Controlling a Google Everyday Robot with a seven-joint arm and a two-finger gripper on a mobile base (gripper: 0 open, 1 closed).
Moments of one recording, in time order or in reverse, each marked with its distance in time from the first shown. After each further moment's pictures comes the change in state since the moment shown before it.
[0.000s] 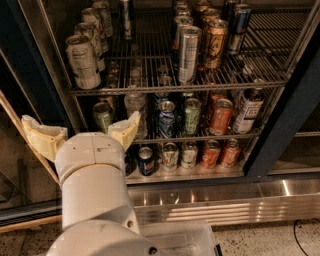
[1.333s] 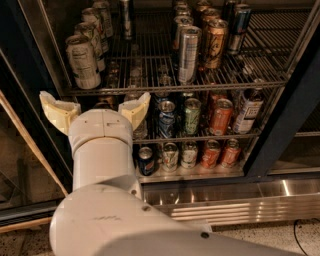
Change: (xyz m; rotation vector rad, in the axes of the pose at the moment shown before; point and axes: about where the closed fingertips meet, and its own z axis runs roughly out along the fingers) arm -0.021 -0.027 0.033 0.070 -0.059 -0.033
